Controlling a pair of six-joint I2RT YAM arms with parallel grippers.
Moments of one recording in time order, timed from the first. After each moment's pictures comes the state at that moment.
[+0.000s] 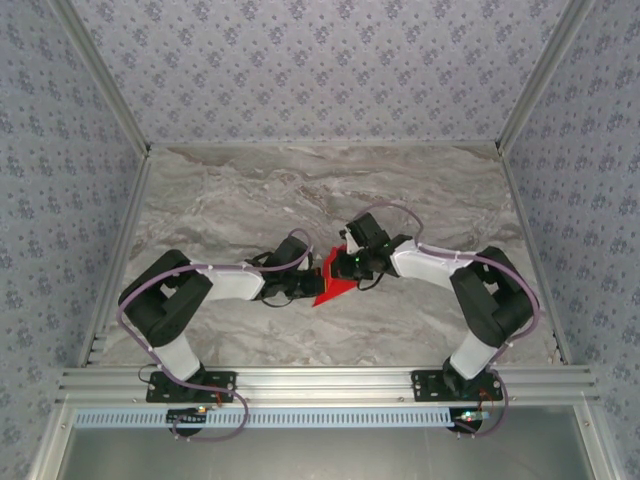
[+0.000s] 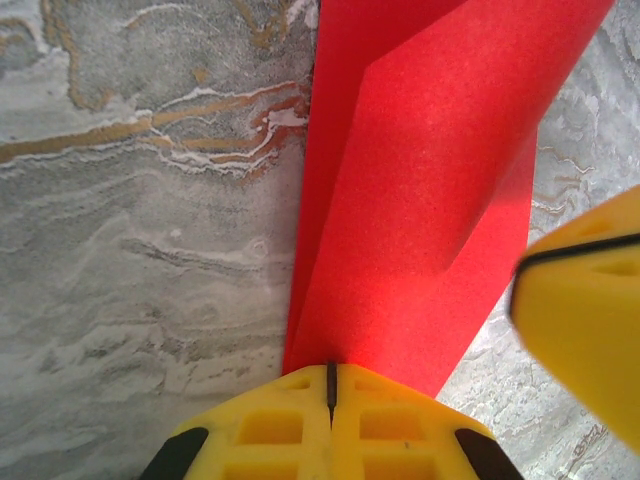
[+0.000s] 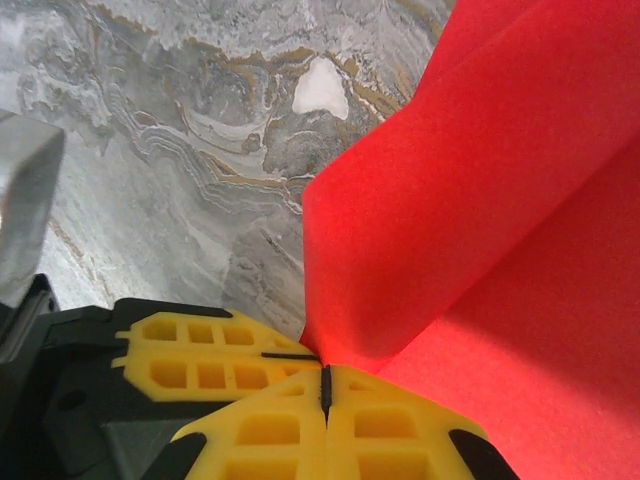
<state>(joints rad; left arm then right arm) -0.79 1.71 0.74 0.05 0.29 -0.81 0.64 1.67 0.91 -0.25 -0.37 0.62</state>
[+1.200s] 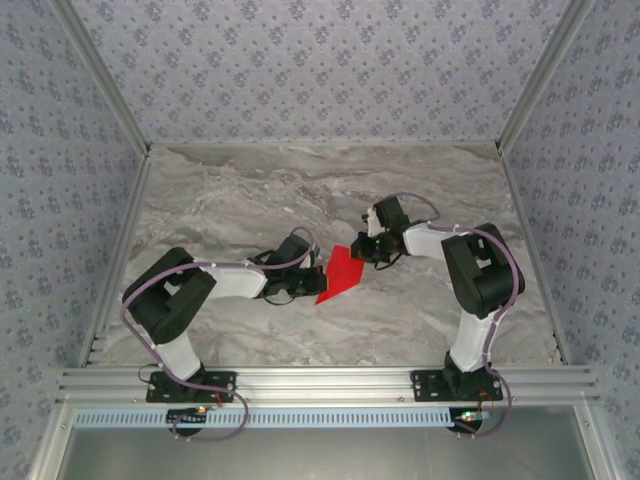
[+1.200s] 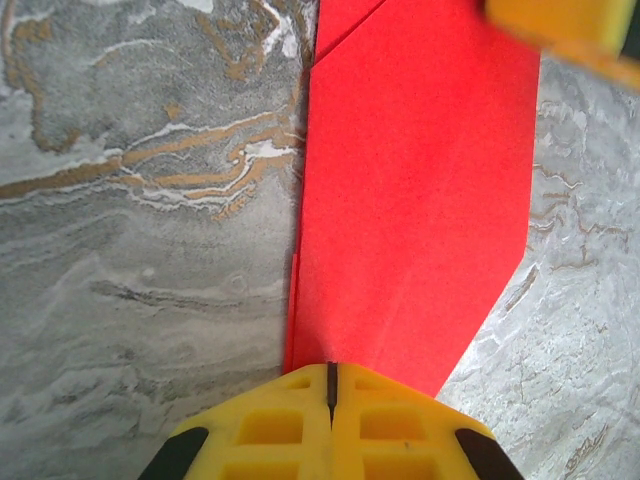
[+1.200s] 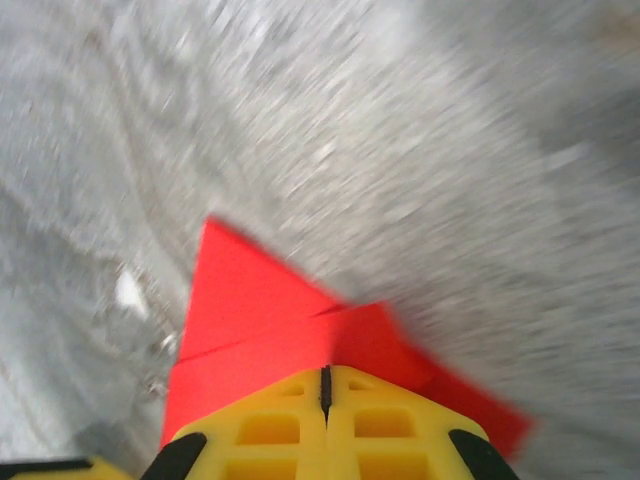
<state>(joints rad) -0.79 1.73 0.77 0.05 0.29 -0.81 0.37 1.84 0.98 -0.19 -0.45 0.47</state>
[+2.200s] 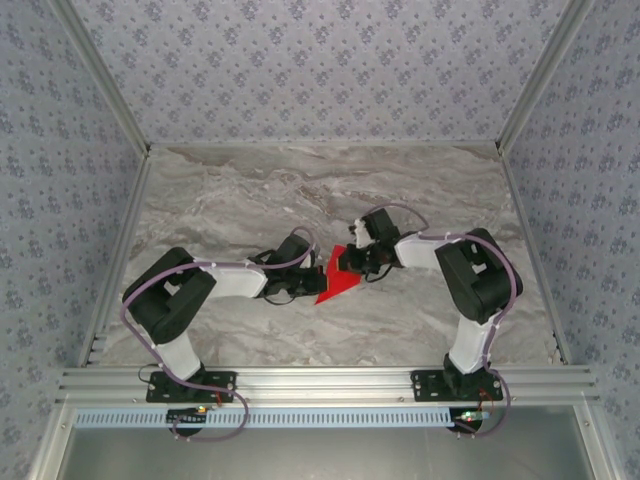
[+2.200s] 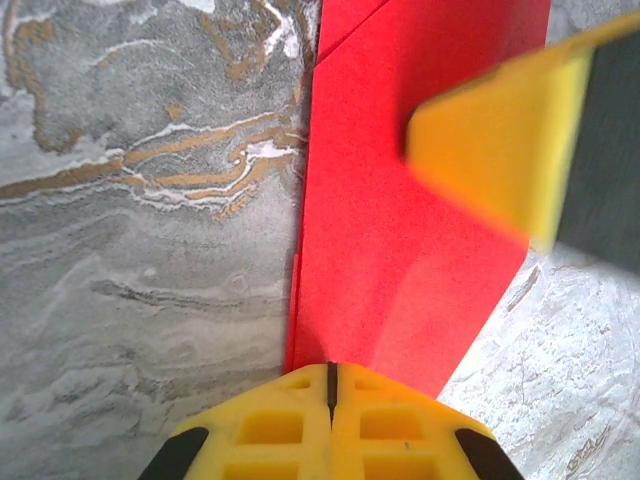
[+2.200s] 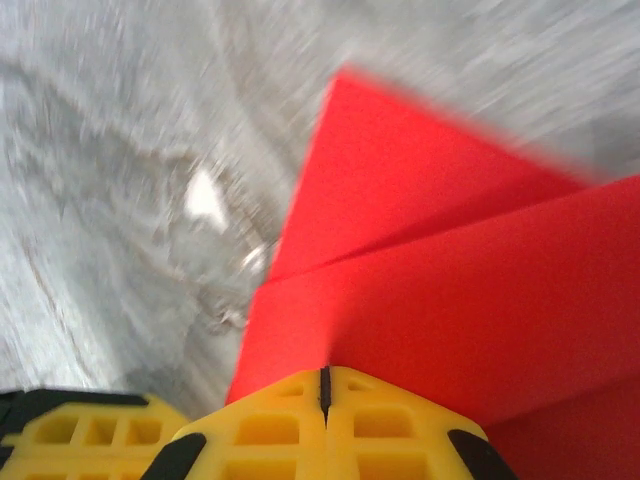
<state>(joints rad) -0.79 1.73 0.77 0.04 0.29 -0.81 0.44 1.83 0.90 -0.09 -0.53 0.53</state>
